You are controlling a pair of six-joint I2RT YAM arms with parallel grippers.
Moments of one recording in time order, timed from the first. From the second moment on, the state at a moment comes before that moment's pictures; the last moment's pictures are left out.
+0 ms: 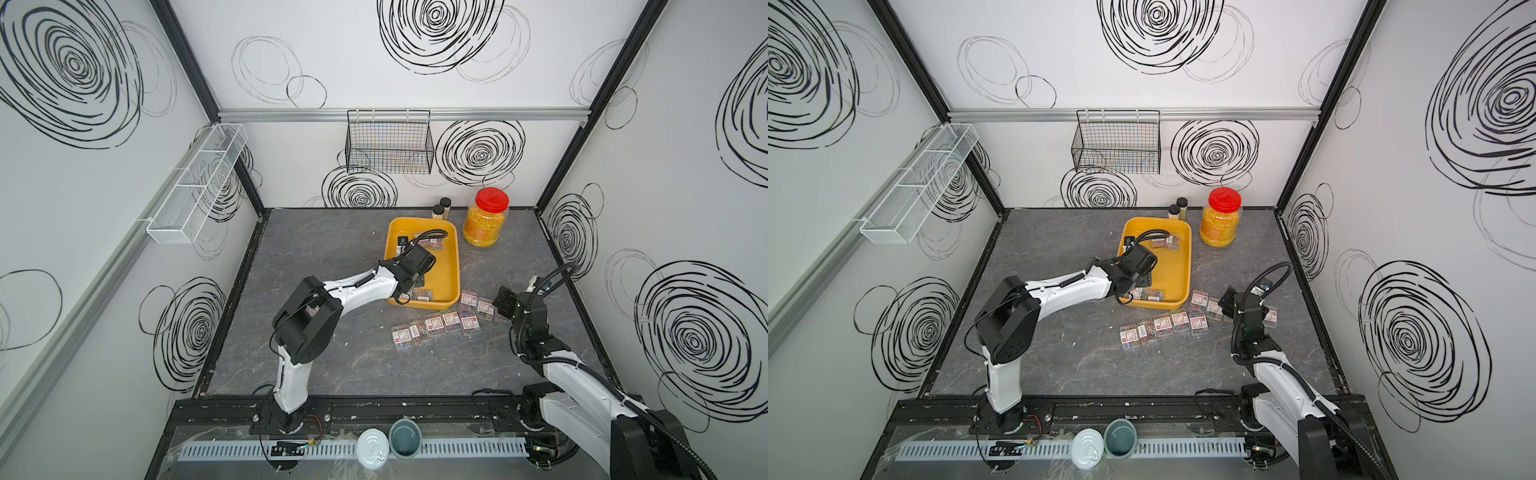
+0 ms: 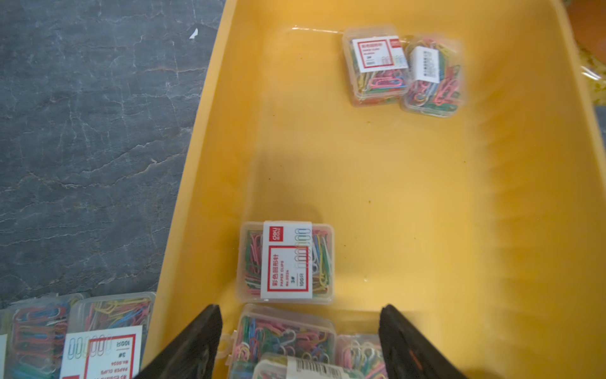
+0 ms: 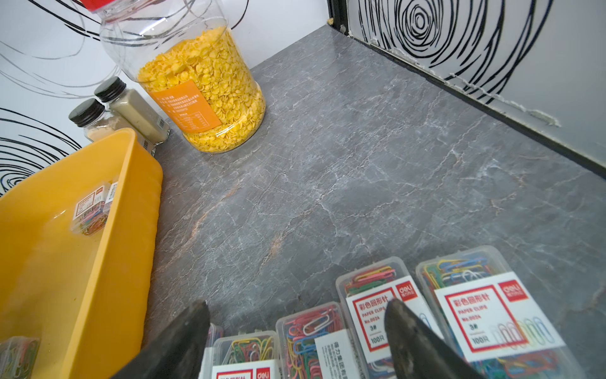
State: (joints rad) left arm -0.76 1.97 1.42 -0.45 -0.43 -0.68; right arm 0.21 0.93 0.23 0.20 0.37 0.51
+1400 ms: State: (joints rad) left arm -0.66 2.24 1.64 -0.49 -0.32 -0.56; right arm 0.25 0.97 0.25 0.20 0.41 0.50
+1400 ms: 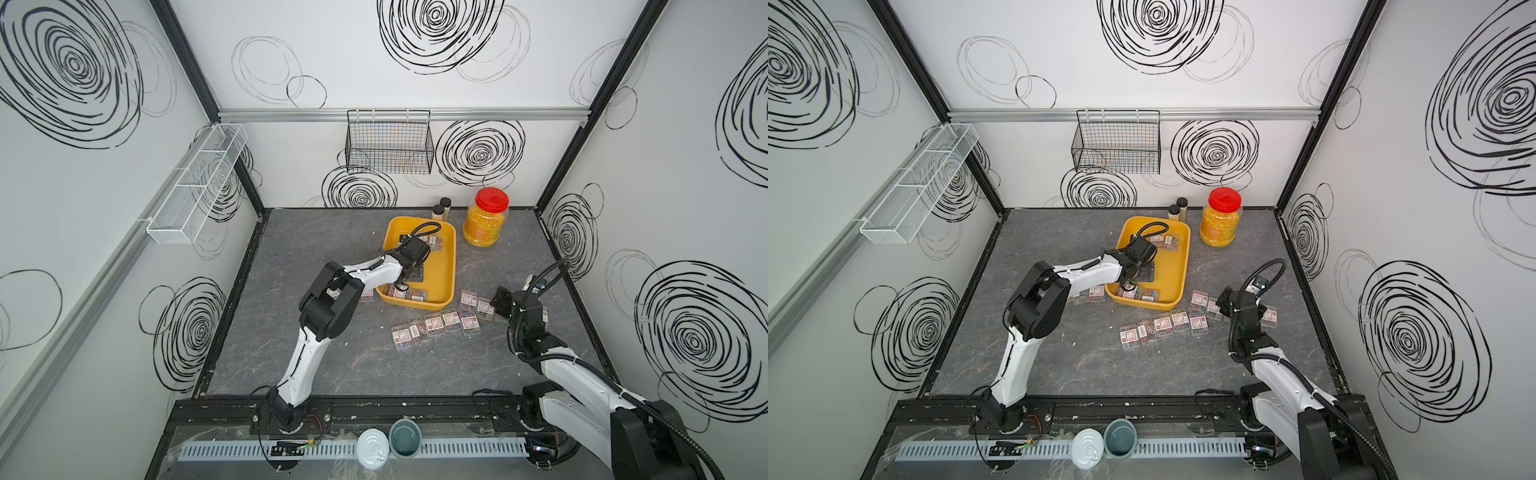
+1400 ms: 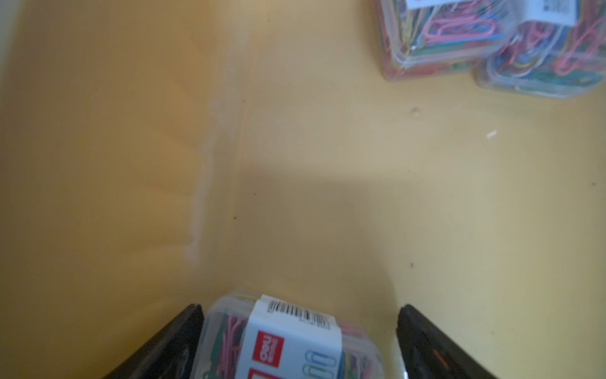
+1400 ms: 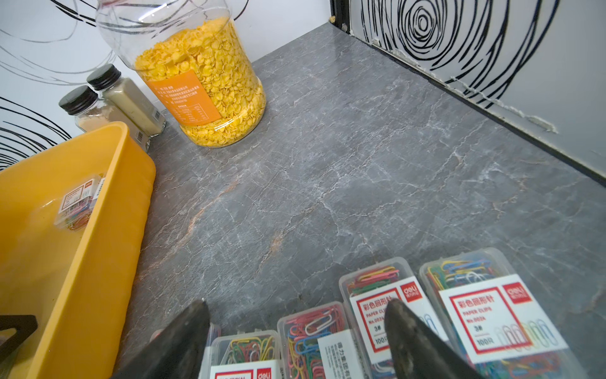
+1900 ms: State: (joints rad) left arm -0.66 2.25 1.68 -0.52 -0.30 -0.55; right arm 0.25 0.97 0.25 0.20 0.42 0.50
